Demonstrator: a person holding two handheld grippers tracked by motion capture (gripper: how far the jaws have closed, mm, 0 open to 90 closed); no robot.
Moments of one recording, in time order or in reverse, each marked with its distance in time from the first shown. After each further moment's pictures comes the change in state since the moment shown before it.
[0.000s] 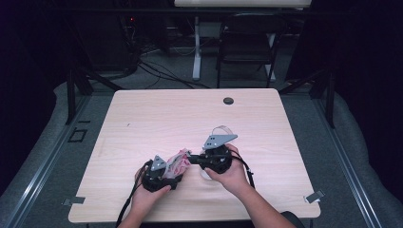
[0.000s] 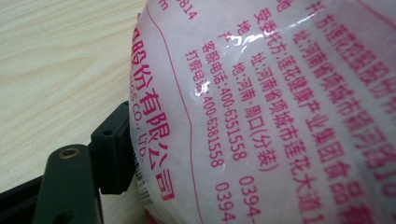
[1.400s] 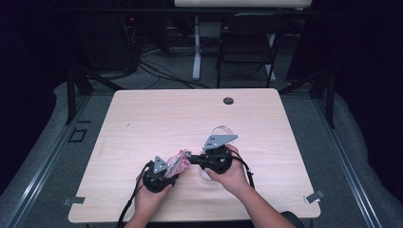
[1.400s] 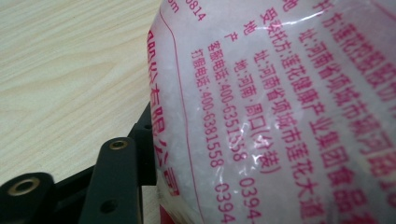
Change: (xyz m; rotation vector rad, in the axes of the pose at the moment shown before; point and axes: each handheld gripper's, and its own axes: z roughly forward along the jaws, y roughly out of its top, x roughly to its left) left arm -0.005 -0.001 -0.001 -0.009 0.096 0.032; right arm 0.000 -0.001 0.001 -0.005 0.004 0.004
